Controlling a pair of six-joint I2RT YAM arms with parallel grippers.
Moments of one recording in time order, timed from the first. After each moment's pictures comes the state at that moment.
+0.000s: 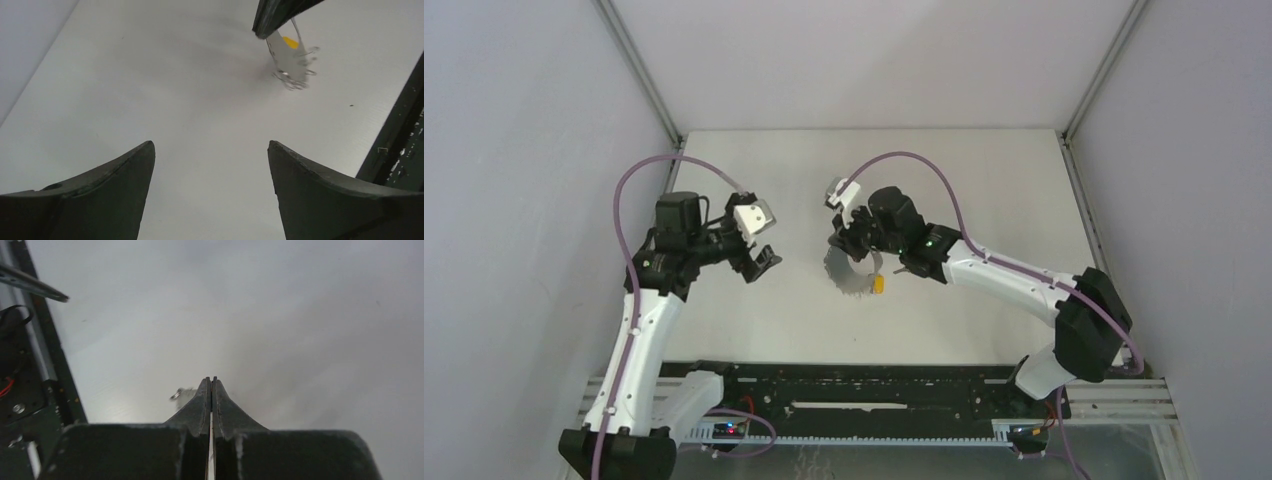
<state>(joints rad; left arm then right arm) -0.07 0.92 1.02 -0.77 0.68 0.74 0.86 1.55 1.18 -0.04 -0.18 -0.06</state>
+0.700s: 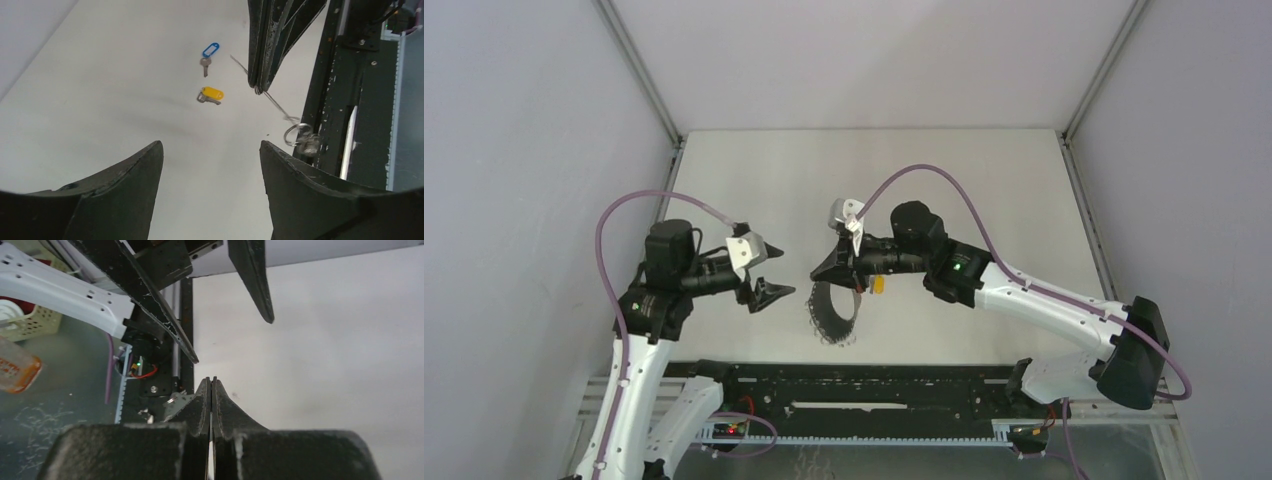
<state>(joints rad) -0.15 0.70 0.95 -0.80 0.94 0.61 1.00 1.32 1.12 0.01 -0.50 0.01</state>
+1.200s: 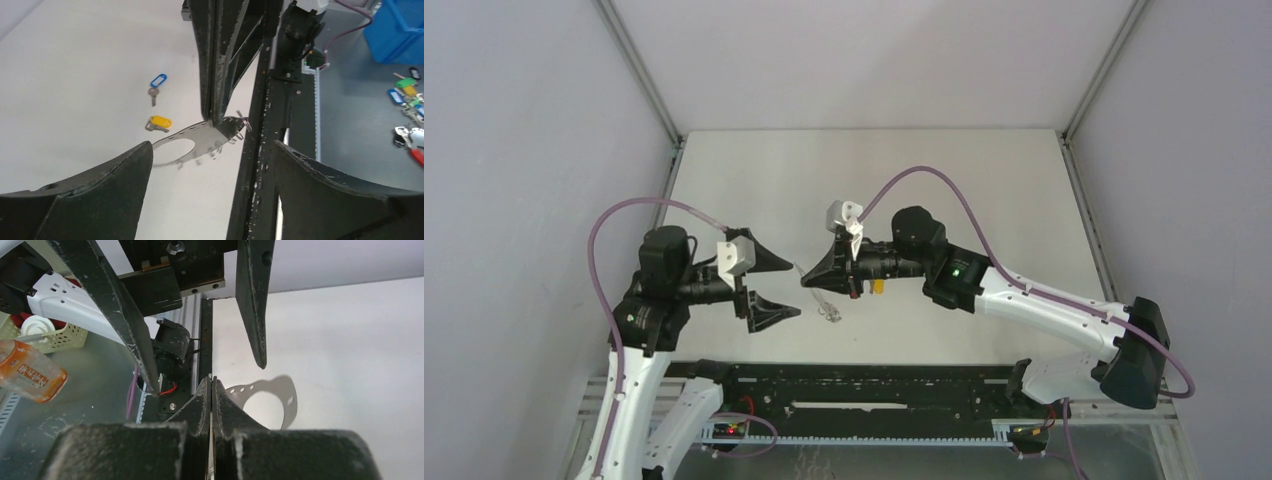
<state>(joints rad) -0.16 0.66 0.95 -0.78 1.14 0.42 1.04 1.32 1.12 0.11 -0.55 0.09</state>
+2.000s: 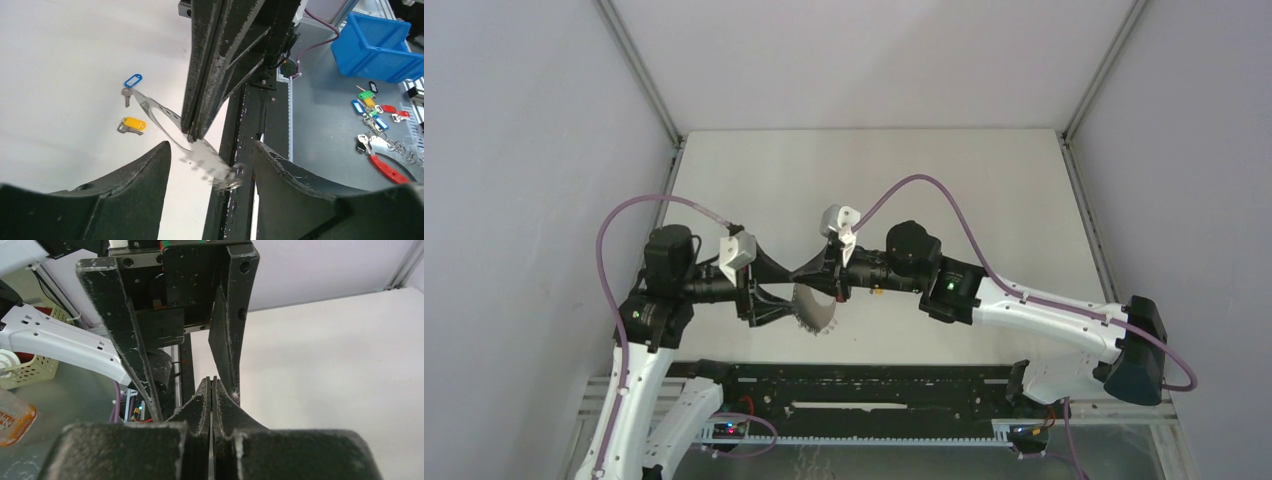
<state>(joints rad) -0.17 0.67 0.91 -0.74 1.21 0.29 1.14 1.32 1.12 0.18 -0.29 0.08</state>
